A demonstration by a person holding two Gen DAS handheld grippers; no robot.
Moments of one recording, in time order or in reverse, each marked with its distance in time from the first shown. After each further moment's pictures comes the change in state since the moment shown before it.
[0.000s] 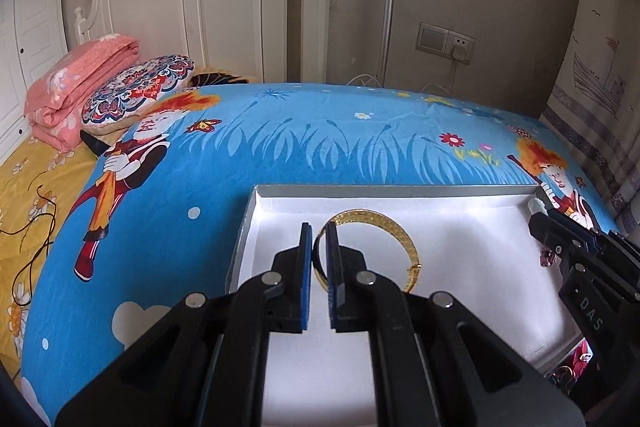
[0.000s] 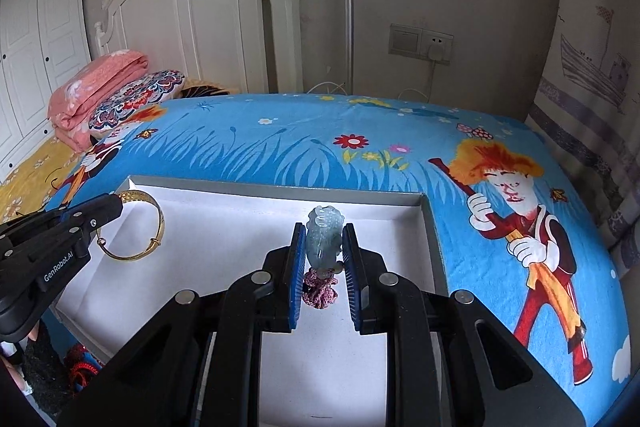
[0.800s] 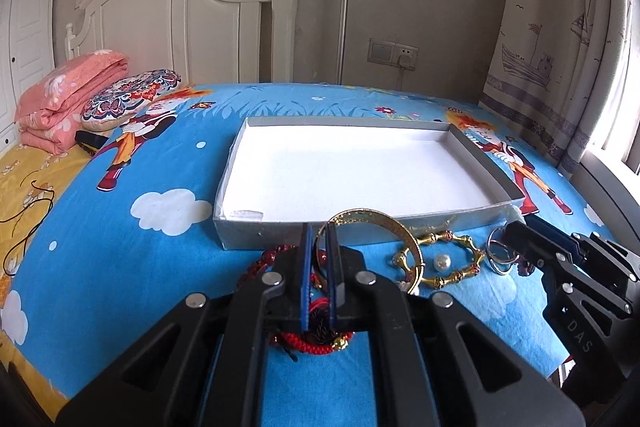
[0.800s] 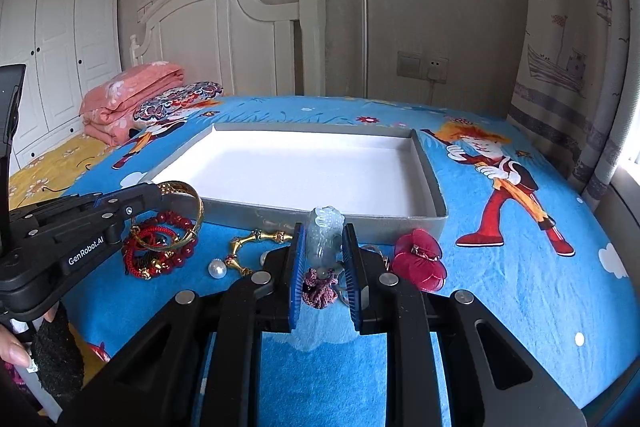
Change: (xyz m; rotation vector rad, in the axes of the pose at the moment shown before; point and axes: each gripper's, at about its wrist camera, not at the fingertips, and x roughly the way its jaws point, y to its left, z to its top) left arm -0.111 -0.008 -0.121 0.043 -0.125 -0.116; right arm -0.118 0.017 -0.115 -0.040 -0.150 0.043
